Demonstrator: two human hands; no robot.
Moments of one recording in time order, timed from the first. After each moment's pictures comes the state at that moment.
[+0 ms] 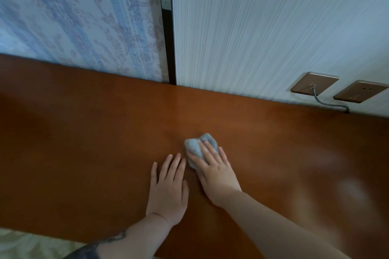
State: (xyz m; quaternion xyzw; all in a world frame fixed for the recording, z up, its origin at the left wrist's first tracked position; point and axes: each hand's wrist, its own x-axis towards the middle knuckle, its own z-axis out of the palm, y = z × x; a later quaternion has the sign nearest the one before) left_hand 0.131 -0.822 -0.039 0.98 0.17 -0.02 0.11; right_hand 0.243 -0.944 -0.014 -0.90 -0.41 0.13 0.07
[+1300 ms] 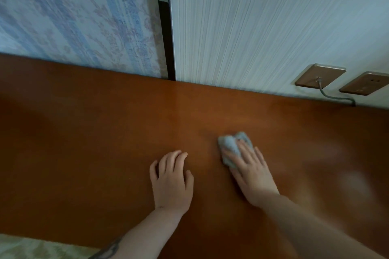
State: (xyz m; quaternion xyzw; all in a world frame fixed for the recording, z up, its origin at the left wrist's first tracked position) left_hand 0.152 -0.826 -0.028 0.94 0.27 0.03 0.19; right_hand 0.272 -1.016 -0.024 -0.93 -0.35 0.09 0.06
